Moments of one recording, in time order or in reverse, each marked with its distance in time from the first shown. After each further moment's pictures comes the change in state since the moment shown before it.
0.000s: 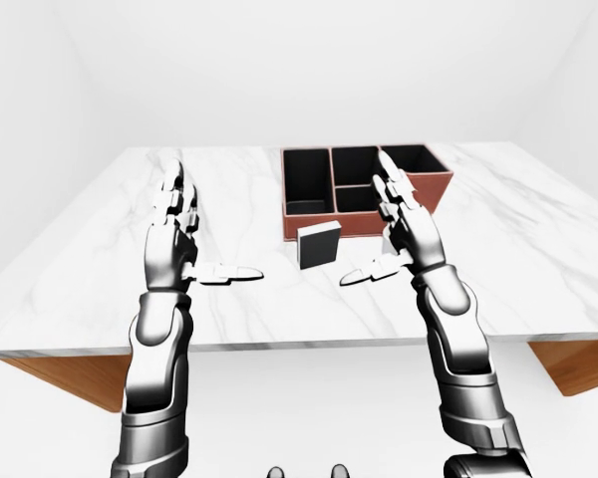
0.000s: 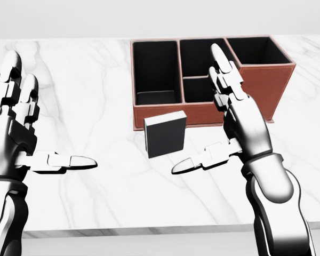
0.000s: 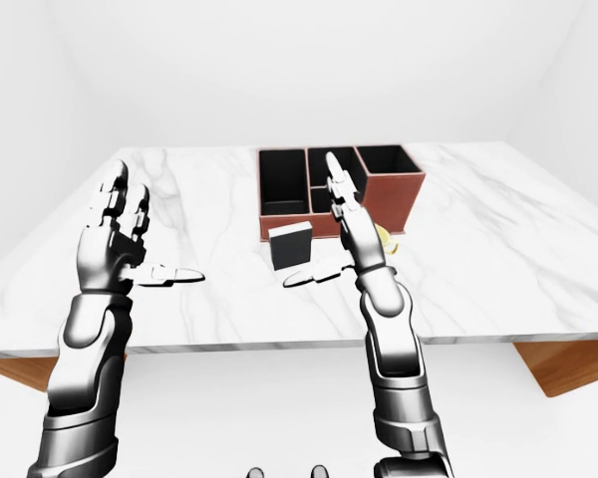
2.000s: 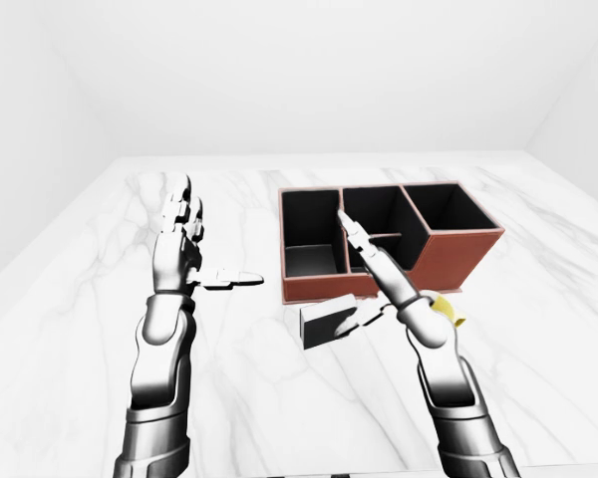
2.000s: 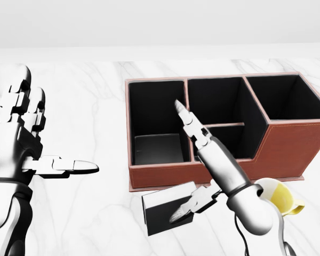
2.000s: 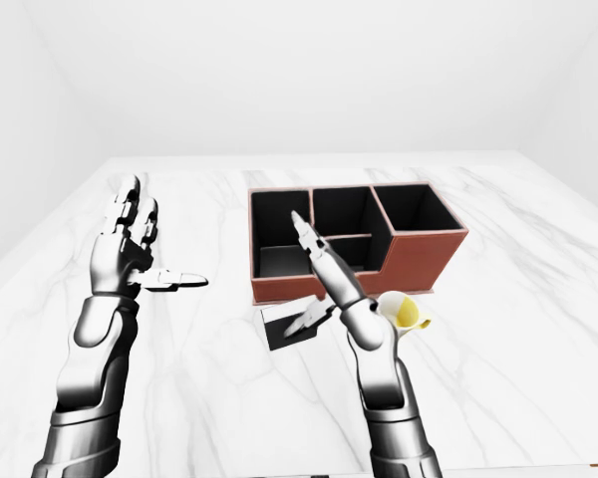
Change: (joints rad) left arm 0.004 -0.001 -0.001 0.082 -0.005 0.000 -0.008; right arm 0.165 0.023 0.095 -0.002 -0.370 -0.060 0.134
